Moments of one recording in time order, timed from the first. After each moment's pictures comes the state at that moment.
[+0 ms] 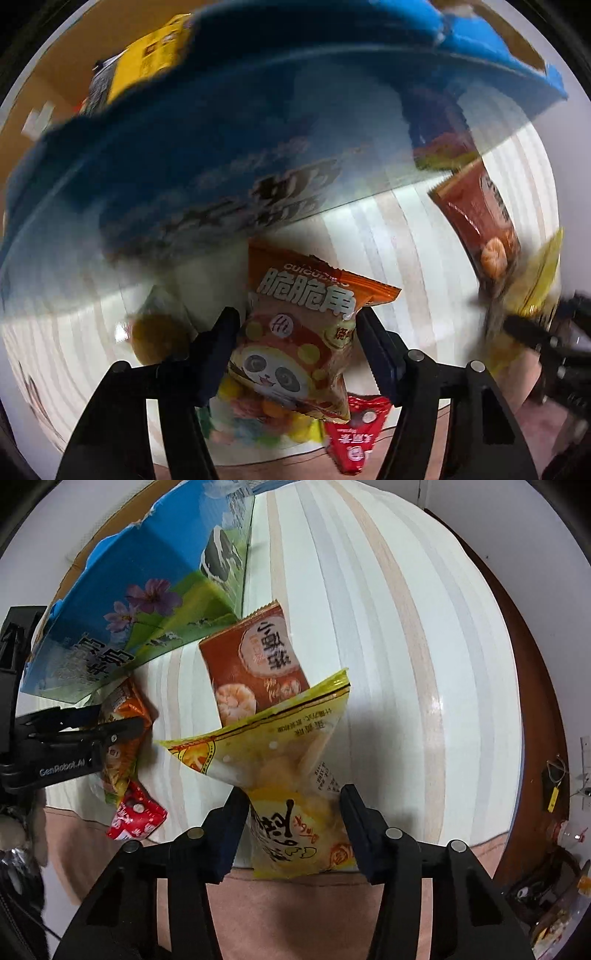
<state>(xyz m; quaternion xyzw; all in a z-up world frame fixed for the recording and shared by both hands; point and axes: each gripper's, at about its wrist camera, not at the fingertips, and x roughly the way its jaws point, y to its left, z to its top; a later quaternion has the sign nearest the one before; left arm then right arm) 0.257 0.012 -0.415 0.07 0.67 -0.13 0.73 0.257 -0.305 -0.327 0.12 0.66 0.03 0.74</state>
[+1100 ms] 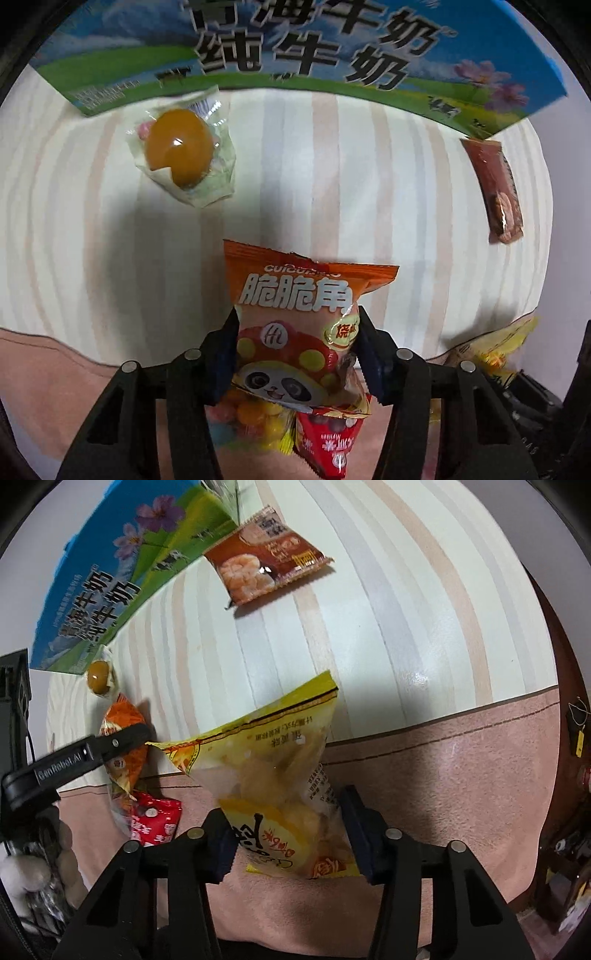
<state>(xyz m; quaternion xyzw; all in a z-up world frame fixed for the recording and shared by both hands) 0.171 0.059 -0.423 -0.07 0.69 -0.06 0.72 0.190 -0.279 -0.353 0.19 0.68 0.02 0.71</state>
